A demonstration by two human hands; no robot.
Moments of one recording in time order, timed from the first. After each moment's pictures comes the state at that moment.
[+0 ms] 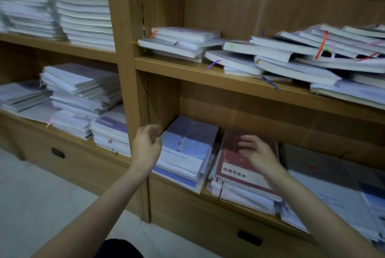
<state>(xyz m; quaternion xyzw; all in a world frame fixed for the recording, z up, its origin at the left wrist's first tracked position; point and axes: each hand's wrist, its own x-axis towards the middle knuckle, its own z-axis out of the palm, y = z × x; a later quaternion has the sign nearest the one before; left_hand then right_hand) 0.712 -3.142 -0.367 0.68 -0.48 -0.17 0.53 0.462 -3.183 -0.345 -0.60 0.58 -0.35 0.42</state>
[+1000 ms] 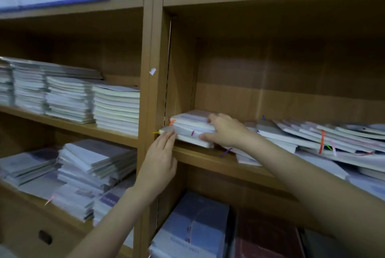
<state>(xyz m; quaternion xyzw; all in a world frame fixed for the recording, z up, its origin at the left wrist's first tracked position) 0.761 -3.199 -0.244 0.58 -0.67 0.24 0.40 0.588 -3.246 -0.129 -0.87 0.47 -0.15 -0.08</state>
